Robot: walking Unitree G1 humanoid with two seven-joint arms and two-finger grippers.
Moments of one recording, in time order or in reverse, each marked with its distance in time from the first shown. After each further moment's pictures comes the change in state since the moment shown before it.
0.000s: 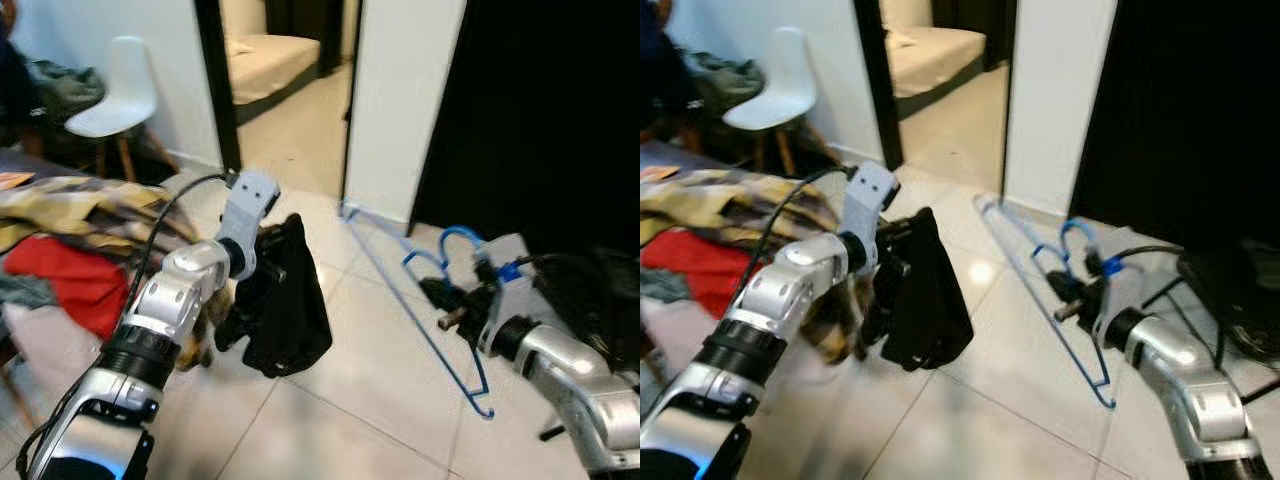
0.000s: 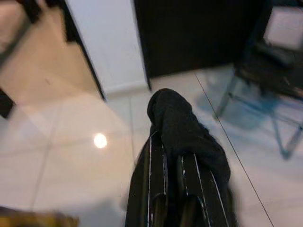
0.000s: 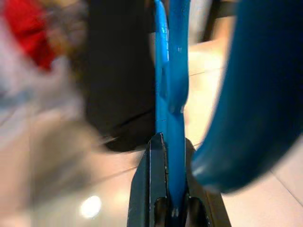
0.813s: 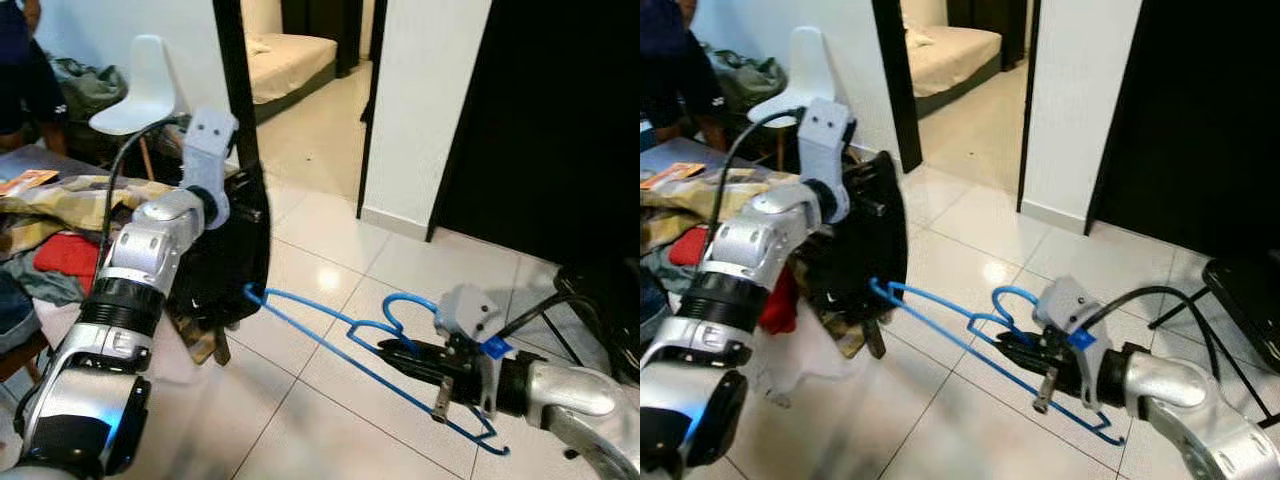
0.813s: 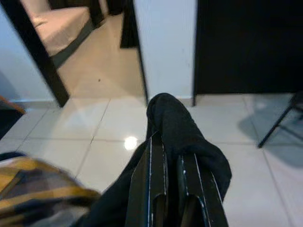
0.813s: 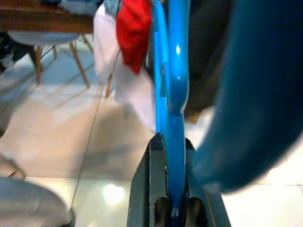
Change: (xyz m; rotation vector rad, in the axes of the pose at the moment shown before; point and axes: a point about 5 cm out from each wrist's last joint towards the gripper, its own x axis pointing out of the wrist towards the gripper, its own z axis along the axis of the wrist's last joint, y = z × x) left arm -0.001 0.024 0.030 -0.066 -0.061 0.066; right arm -0.005 0.045 0.021 -0.122 -0.004 0.246
